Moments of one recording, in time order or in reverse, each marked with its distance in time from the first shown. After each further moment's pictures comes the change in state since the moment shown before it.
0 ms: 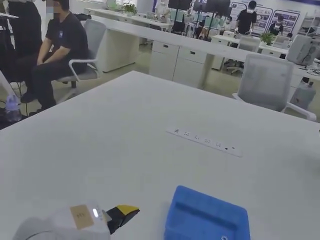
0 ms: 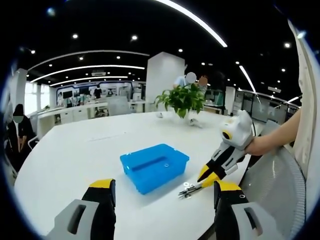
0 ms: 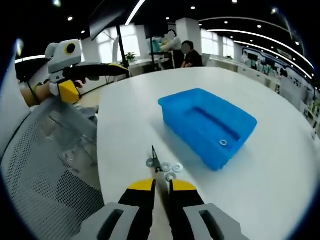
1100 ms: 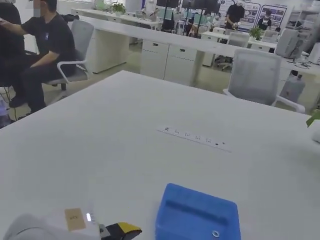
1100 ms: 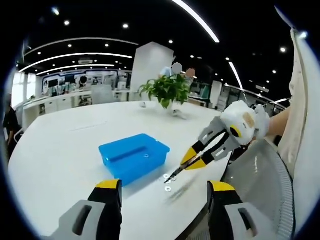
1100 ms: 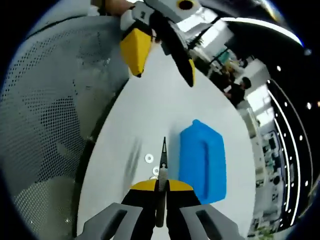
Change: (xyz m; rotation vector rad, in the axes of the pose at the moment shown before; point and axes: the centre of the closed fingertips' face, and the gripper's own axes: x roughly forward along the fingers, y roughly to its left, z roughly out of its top) left arm 0.006 -0.030 -0.012 -0.036 0.095 -0.169; right arm -0.023 0.010 0.027 -0.941 0.226 -0.127
